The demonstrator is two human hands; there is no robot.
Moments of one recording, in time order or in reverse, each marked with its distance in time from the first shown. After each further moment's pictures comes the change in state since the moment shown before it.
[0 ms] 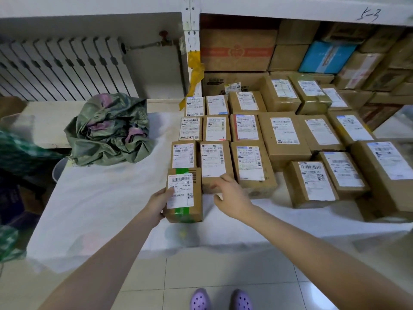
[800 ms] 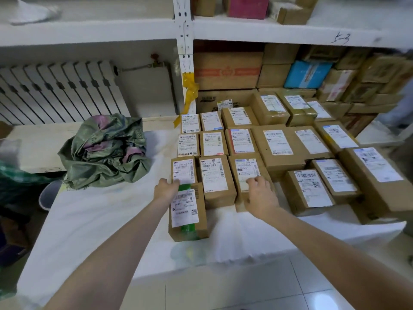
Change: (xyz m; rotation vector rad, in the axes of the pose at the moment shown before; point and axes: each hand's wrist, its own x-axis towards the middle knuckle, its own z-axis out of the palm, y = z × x) left_hand 0.014 0.053 0.015 0.539 0.280 0.193; right_hand -0.007 0.025 -0.025 -0.336 0.029 0.372
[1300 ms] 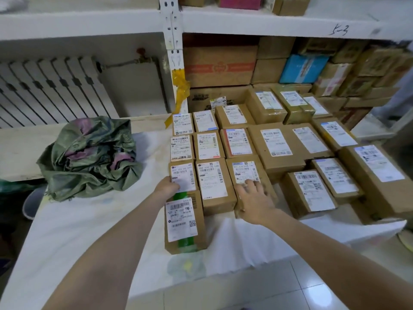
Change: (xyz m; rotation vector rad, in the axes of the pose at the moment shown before) left_hand 0.062 0.041 0.021 0.124 -0.248 0.049; right_hand 0.033 0.005 0.003 -0.151 -0.115 -0.061
